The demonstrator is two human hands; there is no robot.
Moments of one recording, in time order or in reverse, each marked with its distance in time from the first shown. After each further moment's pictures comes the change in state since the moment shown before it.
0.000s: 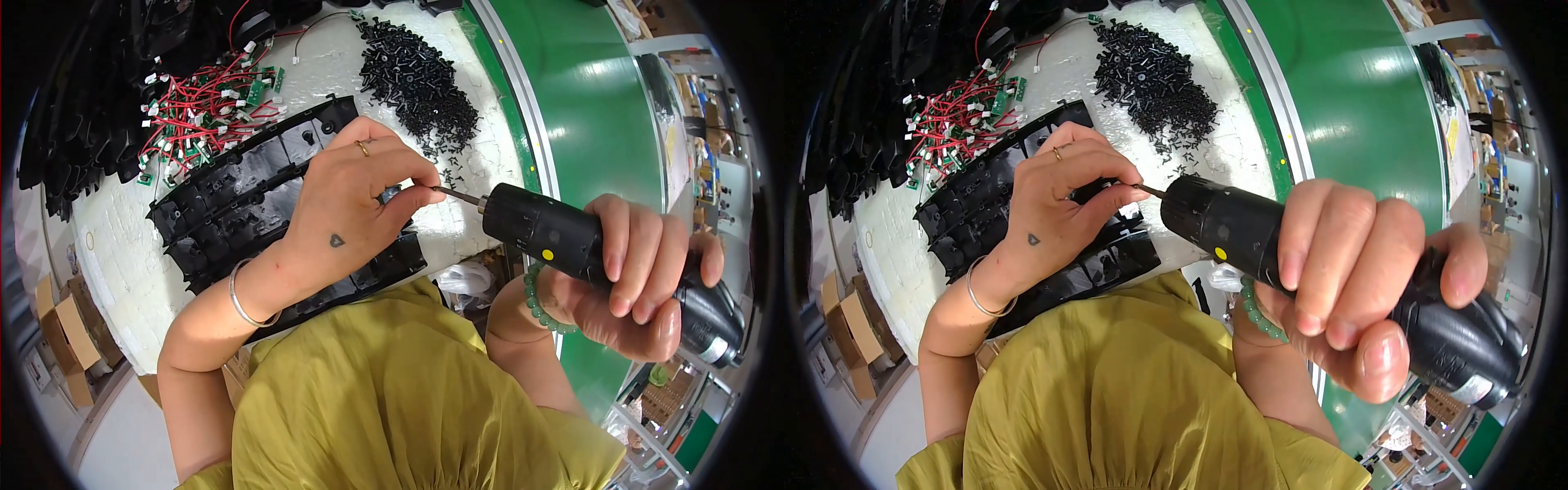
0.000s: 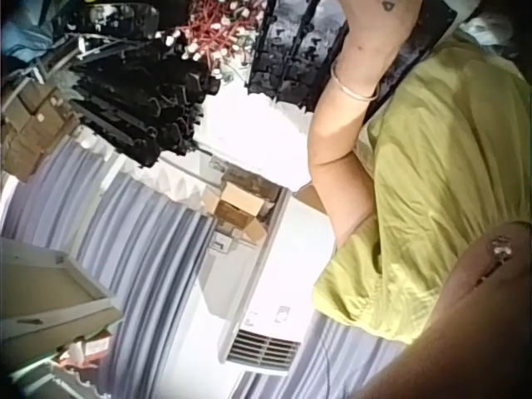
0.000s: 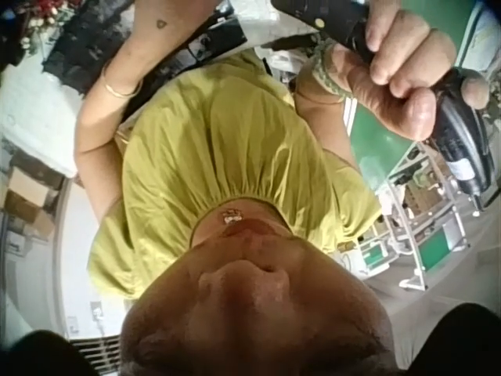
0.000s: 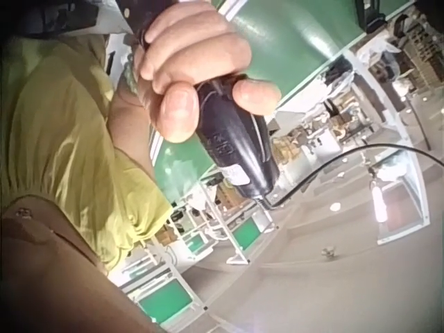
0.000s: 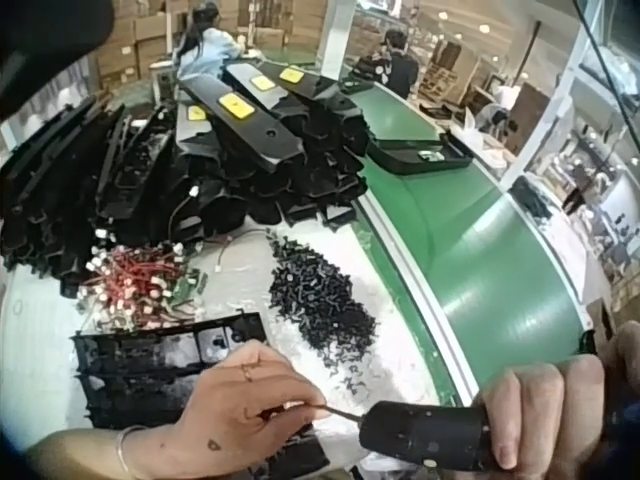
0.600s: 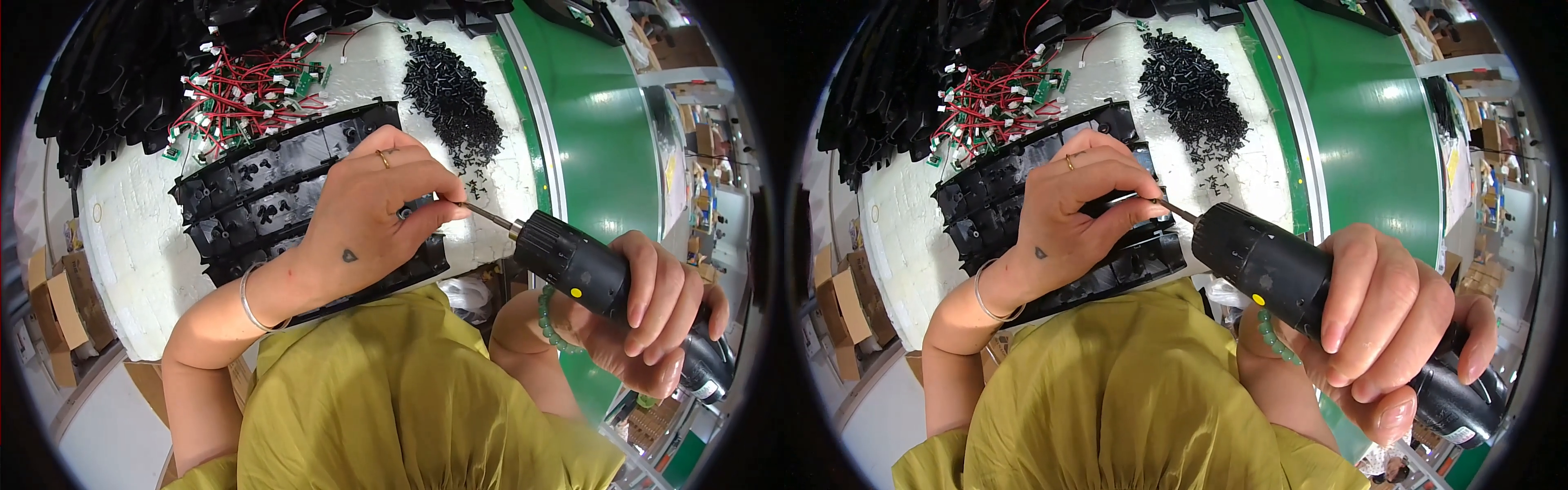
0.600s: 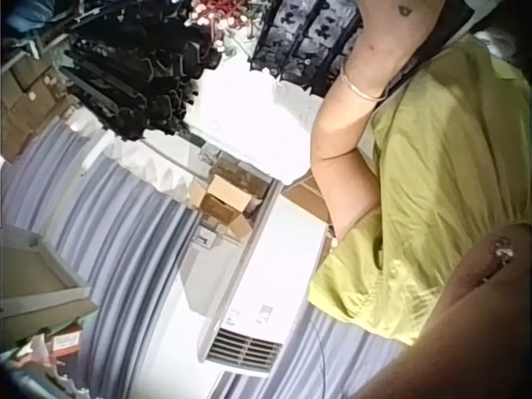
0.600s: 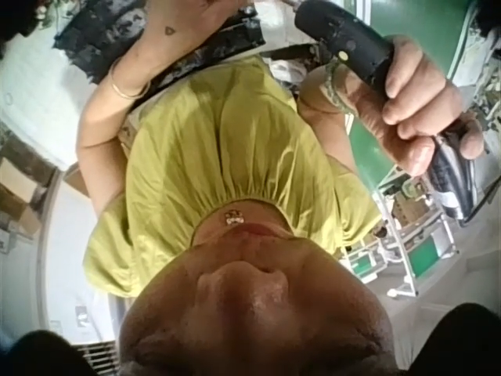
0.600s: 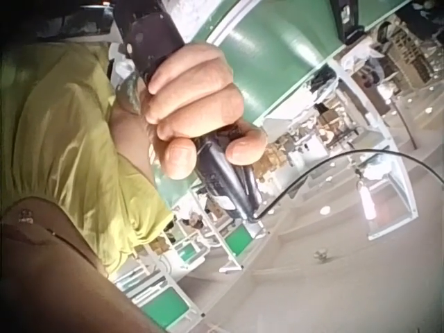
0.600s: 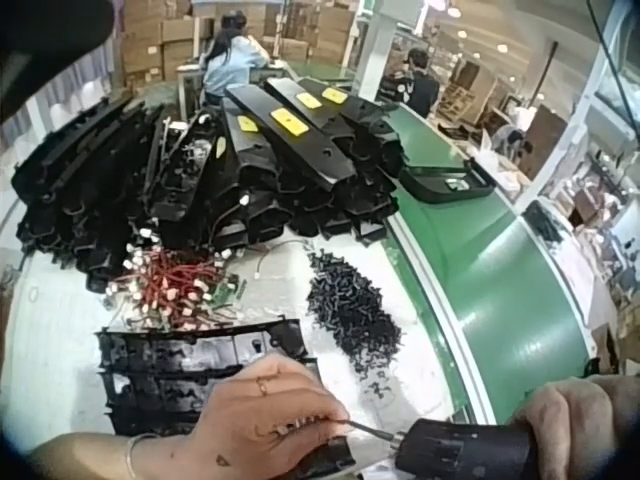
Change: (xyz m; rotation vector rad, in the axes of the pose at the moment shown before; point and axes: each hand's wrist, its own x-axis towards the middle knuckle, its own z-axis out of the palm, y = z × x) left_hand -0.015 0.012 -0.024 -0.063 0.057 0.012; right_hand -0.001 0.001 0.024 0.093 -0.078 -0.184
